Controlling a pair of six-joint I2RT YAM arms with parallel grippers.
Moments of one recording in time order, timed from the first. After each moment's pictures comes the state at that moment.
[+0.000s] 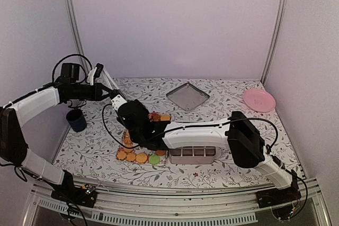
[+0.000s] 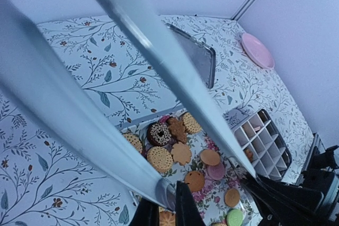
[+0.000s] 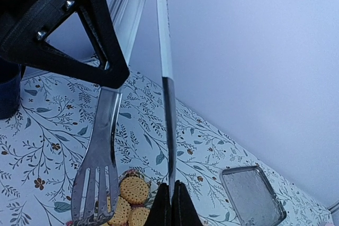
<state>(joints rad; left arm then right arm) -0.08 1.38 1.03 -0.29 0.64 -0.06 1.26 2.48 2.08 0.23 0.89 -0.32</state>
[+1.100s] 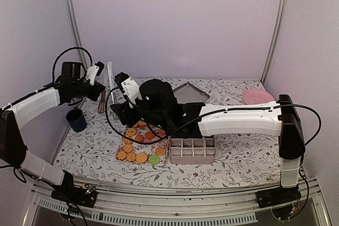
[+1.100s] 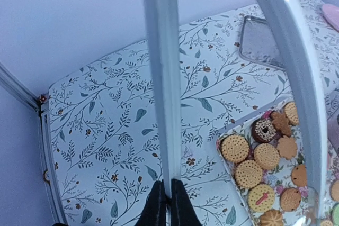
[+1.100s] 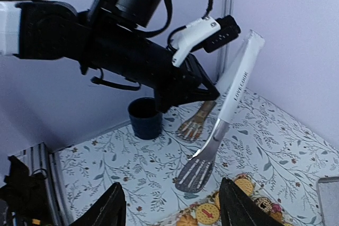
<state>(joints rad) -0.13 1.37 1.02 -0.22 0.20 0.28 1.25 2.05 1.74 0.14 0.32 0.06</state>
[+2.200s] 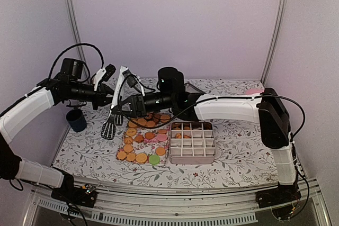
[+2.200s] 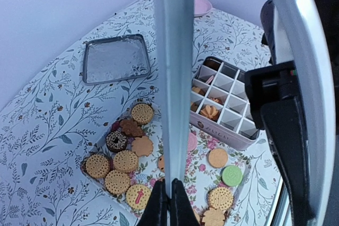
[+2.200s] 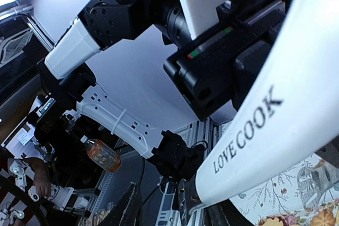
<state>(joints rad) -0.26 1.24 1.08 -0.54 0.72 0.43 1.04 2.17 1.78 0.37 -0.82 0.61</state>
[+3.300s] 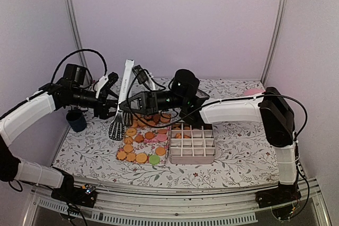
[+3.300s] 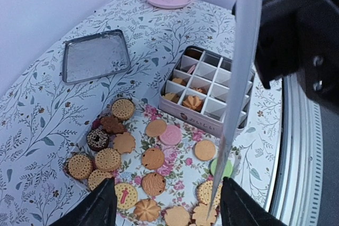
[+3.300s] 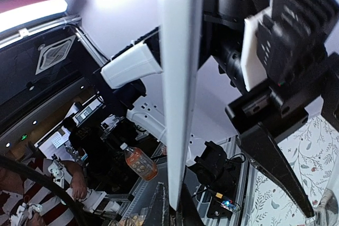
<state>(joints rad) -0.29 1.24 1.03 -0.52 0.74 0.48 1.01 2.14 1.61 0.79 -0.90 0.89</state>
